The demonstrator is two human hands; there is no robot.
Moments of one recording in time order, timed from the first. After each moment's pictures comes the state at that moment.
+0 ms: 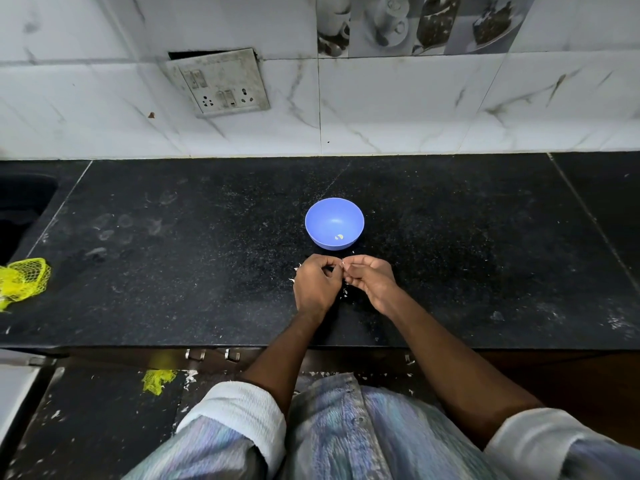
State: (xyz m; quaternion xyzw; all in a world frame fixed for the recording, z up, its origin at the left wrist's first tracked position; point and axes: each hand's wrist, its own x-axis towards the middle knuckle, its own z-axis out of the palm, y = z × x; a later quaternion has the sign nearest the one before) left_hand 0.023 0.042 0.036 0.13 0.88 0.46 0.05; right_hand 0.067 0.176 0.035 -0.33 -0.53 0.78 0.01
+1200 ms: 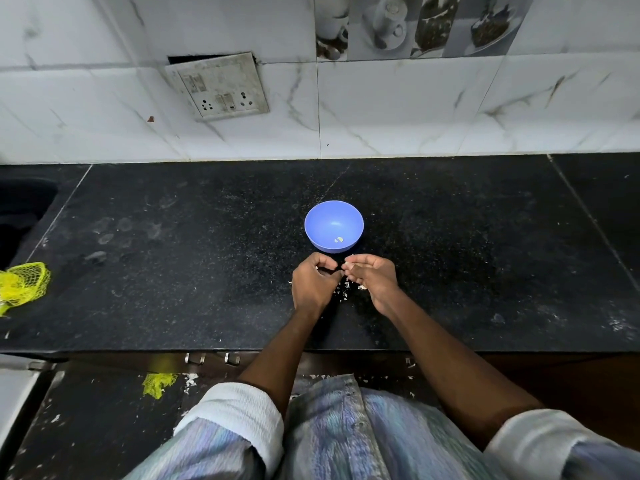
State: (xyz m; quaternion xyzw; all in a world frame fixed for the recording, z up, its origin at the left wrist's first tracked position) left_hand 0.016 0.040 0.033 0.09 0.86 0.50 0.10; right_hand 0.066 0.181 0.025 -0.33 -0.58 0.75 0.05
